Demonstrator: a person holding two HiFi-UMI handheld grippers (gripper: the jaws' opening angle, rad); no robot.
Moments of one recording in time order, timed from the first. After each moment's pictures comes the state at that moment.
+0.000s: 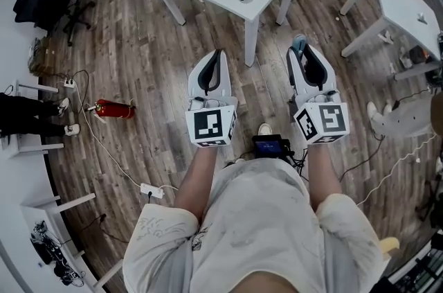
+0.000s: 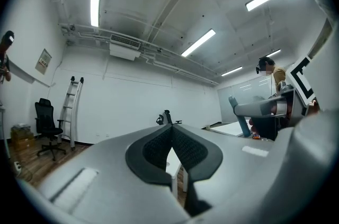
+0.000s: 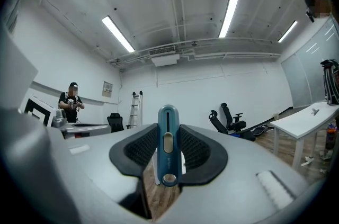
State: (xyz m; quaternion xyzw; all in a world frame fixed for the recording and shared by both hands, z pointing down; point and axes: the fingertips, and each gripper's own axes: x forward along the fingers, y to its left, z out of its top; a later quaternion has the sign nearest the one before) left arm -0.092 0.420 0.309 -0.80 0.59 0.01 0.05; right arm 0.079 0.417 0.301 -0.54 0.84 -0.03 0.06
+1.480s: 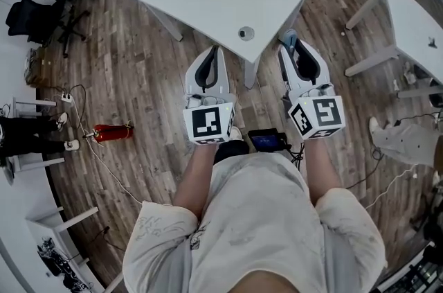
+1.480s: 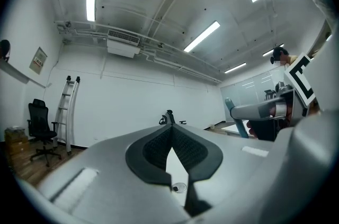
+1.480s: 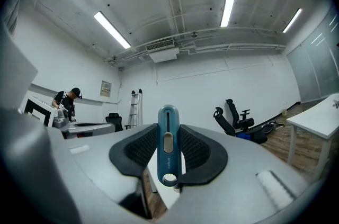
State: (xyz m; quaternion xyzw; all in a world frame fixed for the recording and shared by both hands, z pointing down) left arm -0.092 -0.107 0.318 -0.80 0.60 0.01 0.06; right arm 0.063 -0.113 0.317 -0.52 0.85 -0.04 0.06
